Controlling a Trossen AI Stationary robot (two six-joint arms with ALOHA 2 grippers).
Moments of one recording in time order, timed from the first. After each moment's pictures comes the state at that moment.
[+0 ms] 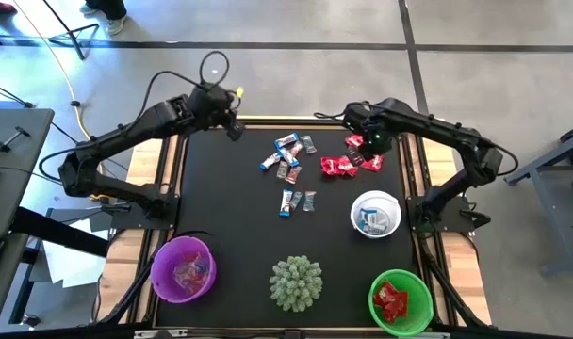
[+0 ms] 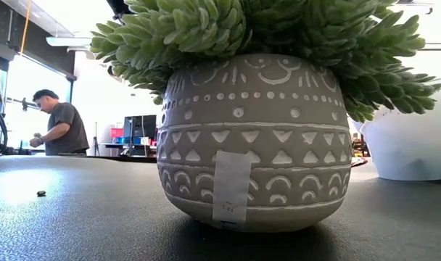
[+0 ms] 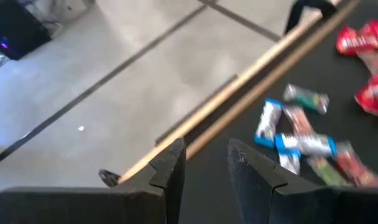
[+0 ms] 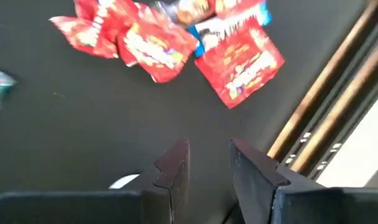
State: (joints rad) left arm 0.56 1.26 1.25 -0.70 -0.38 -0.05; right arm -0.54 1.53 1.36 -1.41 0.10 0.54
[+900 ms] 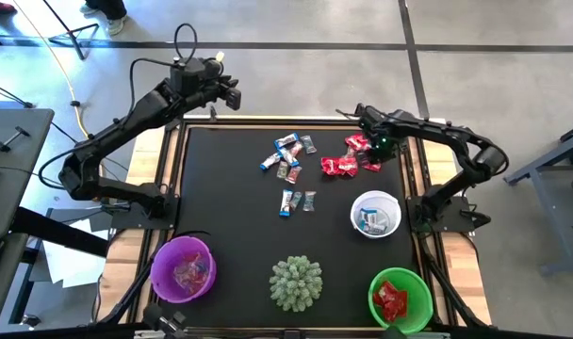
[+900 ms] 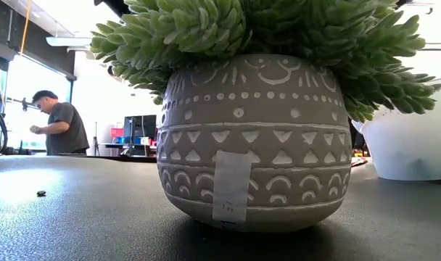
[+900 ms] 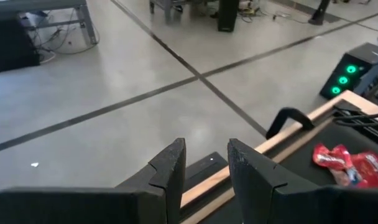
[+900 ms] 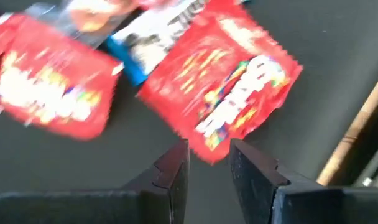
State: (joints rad) left arm 0.77 1.26 1.25 -0.38 -0.17 -0.13; right arm -0.83 1.53 0.93 -0.95 0.00 0.45
